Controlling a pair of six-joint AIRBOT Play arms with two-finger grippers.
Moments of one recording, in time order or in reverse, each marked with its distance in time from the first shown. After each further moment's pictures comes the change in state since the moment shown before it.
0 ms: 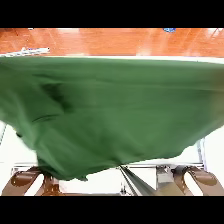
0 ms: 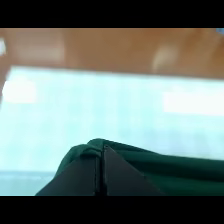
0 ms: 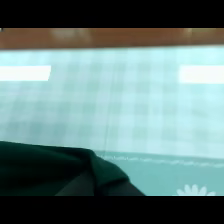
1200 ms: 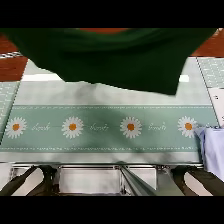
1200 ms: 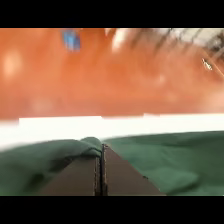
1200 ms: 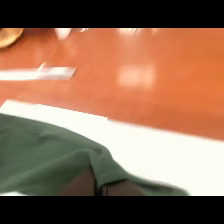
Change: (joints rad) left arm 0.499 -0.373 0.239 -1.076 0.106 0.383; right arm 0.000 -0.335 0.347 0.277 -0.245 -0.156
